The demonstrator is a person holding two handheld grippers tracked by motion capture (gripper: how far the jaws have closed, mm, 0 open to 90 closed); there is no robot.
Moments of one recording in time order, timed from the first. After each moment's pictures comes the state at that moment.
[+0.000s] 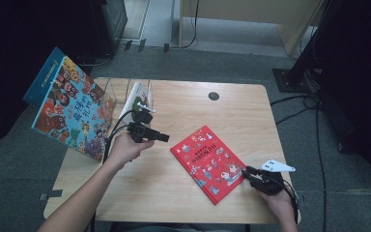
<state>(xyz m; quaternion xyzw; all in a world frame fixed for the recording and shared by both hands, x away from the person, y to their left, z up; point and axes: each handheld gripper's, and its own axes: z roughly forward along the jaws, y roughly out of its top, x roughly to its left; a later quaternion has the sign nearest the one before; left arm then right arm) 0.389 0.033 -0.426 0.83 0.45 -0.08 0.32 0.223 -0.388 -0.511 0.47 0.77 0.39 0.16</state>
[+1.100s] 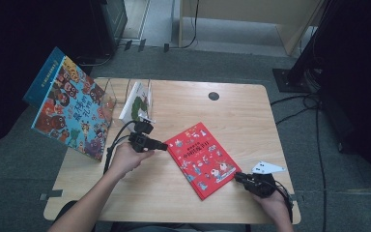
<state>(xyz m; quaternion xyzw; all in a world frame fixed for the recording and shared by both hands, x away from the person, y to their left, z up) 0.372 0.040 -0.460 0.83 0.46 -0.08 0.31 0.224 -0.365 -0.516 0.43 0.80 0.40 0.12</state>
